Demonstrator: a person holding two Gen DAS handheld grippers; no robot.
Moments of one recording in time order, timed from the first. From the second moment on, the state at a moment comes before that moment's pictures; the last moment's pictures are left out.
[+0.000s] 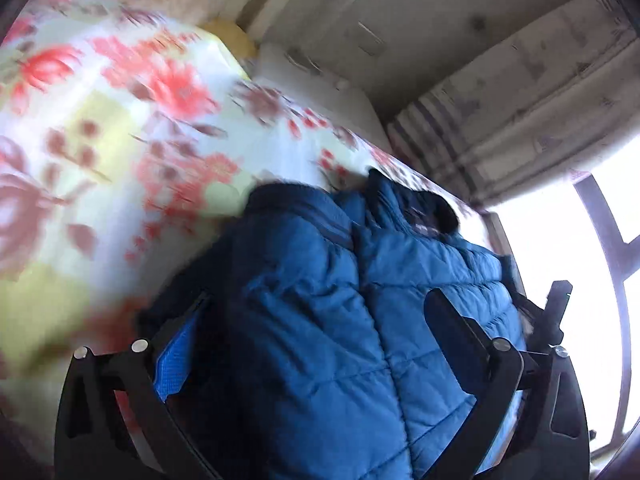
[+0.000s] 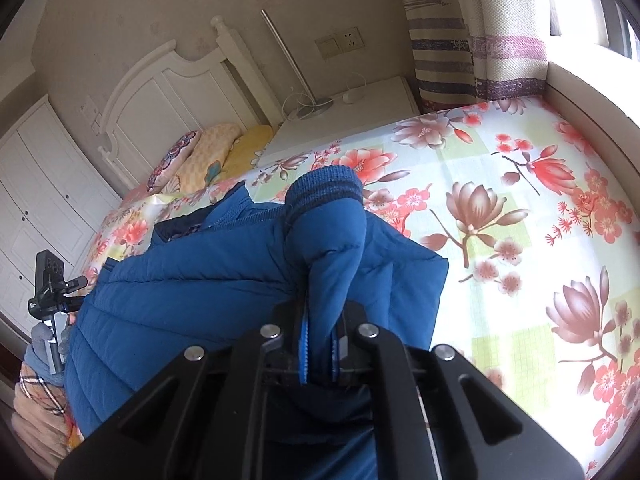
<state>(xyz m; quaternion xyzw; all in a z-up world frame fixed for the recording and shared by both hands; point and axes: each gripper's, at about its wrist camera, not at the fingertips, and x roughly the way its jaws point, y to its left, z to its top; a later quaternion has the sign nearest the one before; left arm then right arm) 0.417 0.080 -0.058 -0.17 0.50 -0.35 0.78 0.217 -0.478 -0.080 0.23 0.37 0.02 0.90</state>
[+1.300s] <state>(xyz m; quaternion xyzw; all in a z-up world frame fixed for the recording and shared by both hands) 0.278 0.187 -0.016 -0.21 0.32 -0.27 0.88 0.091 -0.500 -0.043 0.18 0.32 0.07 0.93</state>
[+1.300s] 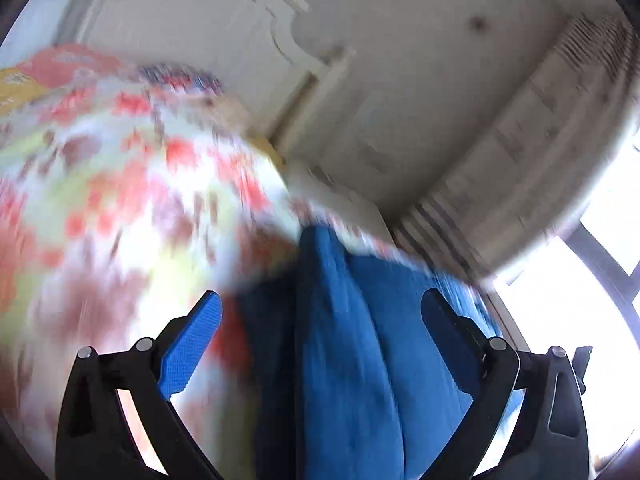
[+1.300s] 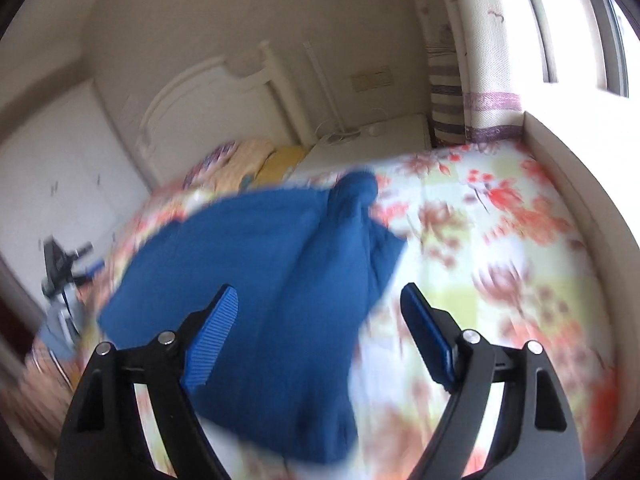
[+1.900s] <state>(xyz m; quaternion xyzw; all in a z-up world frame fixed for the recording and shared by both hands) 0.242 0.131 -0.074 -0.17 0.42 -0.29 0.85 0.053 -0.437 -0.085 0.12 0.34 0.09 0.93</state>
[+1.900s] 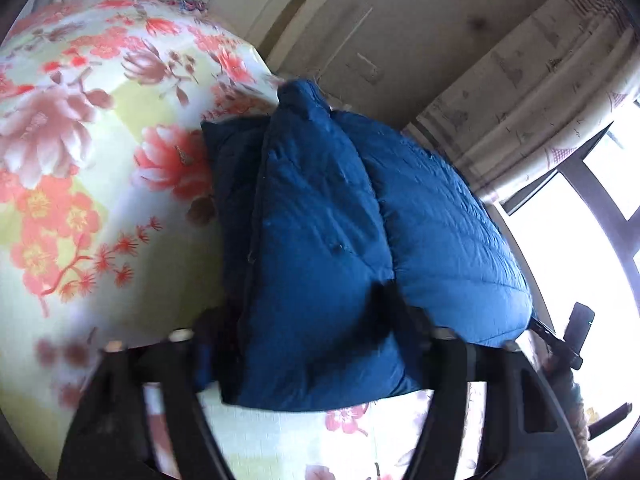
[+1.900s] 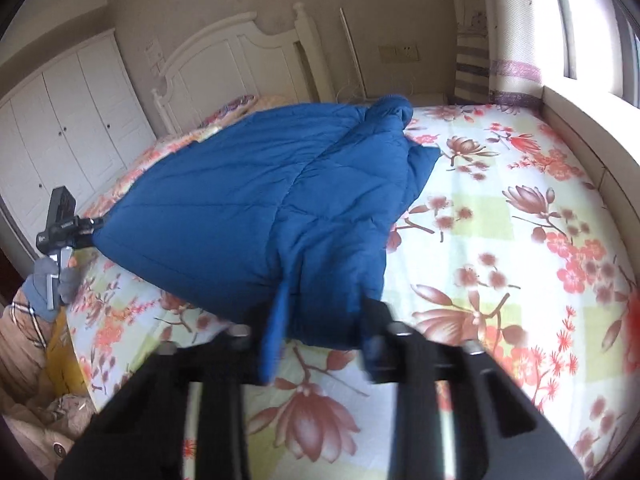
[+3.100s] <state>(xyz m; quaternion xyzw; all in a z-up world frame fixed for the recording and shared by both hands) 0.157 -0.001 0.050 0.03 0.36 -0.24 0.90 0.030 -0.261 0.038 -0.04 0.30 0.06 0.95</state>
